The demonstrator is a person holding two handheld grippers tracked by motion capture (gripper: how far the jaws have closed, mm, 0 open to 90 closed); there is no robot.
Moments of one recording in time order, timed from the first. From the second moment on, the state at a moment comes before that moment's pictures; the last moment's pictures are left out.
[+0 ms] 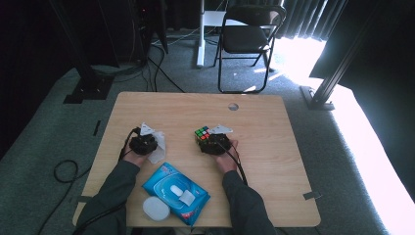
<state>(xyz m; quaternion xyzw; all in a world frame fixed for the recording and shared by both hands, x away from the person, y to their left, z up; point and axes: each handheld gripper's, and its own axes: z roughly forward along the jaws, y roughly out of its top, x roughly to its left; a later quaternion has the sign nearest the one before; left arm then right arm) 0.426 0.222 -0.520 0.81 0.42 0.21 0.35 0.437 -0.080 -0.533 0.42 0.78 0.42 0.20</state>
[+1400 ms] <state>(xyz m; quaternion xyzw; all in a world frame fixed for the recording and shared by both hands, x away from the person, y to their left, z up) 0.420 0.230 -0.523 0.80 0.45 0.19 0.35 0.431 -0.084 -0.539 0.42 0.79 0.41 0.18</state>
